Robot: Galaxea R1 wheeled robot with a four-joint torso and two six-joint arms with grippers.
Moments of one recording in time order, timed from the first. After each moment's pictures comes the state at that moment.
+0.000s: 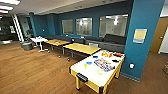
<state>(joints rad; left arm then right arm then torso) 1.52 2.99 -2.70 0.14 -0.05 -0.13 -1.56 3.02 -2.64 0.06 0.06 -0.09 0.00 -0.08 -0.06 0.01</state>
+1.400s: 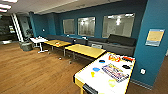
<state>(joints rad) 1.52 2.99 -2.70 0.14 -0.05 -0.13 -1.55 3.01 -2.64 0.06 0.06 -0.09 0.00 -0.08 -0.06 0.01</state>
